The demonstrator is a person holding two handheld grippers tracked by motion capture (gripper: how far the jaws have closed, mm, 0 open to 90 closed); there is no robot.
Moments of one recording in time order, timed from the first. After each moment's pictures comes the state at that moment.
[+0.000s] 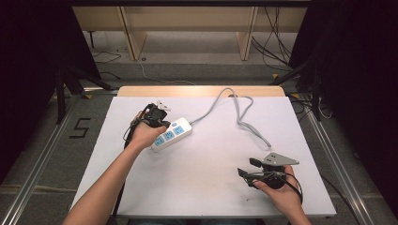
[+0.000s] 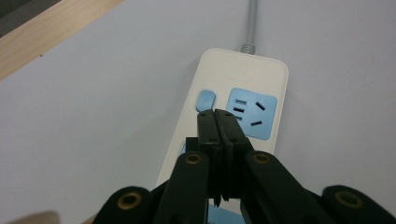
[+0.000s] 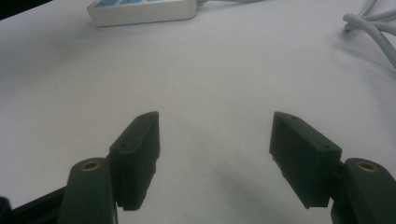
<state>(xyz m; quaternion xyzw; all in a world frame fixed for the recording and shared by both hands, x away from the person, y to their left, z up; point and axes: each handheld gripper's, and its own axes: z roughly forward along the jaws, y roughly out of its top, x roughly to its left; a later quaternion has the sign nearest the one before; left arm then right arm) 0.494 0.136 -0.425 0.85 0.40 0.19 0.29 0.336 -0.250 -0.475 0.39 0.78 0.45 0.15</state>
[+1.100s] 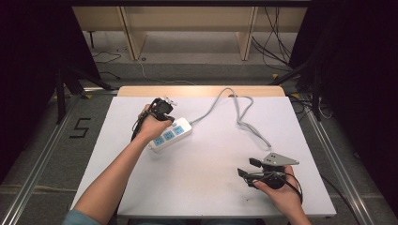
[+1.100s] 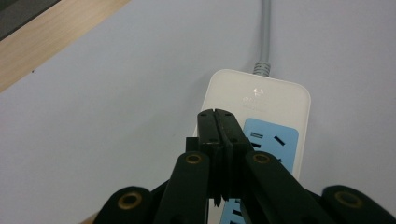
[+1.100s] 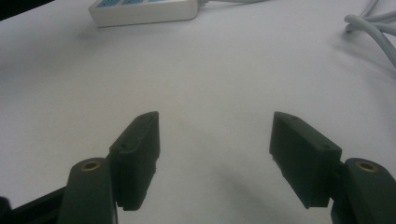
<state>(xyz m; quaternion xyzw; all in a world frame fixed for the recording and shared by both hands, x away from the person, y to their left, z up) 0.525 0.120 -0.429 0.86 0.40 0.18 0.27 0.336 -0.250 -0.475 0.39 0.78 0.46 0.15</state>
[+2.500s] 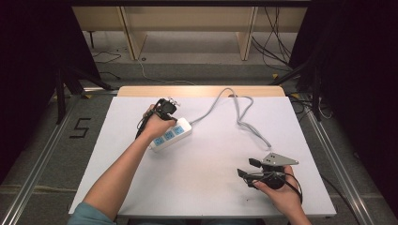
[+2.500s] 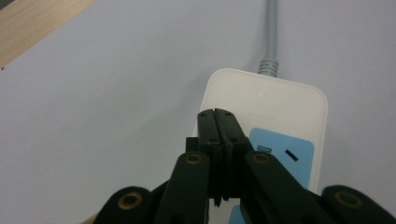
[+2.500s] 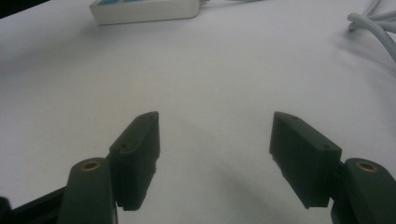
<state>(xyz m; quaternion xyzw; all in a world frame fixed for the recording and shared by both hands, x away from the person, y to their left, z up) 0.539 0.111 -0.445 0.87 0.40 0.17 0.25 0.335 -0.249 -0.476 0.39 0.79 0.46 0.15</state>
